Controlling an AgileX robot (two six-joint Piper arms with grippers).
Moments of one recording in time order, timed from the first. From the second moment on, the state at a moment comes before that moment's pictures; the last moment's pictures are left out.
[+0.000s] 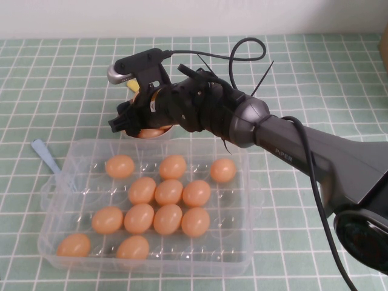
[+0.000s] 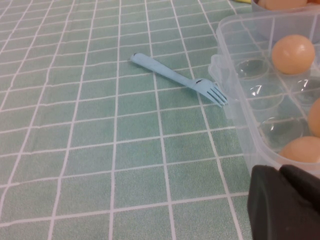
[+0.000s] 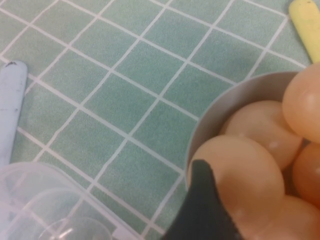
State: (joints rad) right arm 0.77 2.35 -2.11 -0.09 0.49 0.26; left arm -0.05 -0.01 0.02 -0.05 0.37 0.13
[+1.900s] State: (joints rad) right arm 0.96 1.11 -1.22 -0.14 1.25 0.24; left arm -0.05 -0.01 0.02 -0.05 0.37 0.13
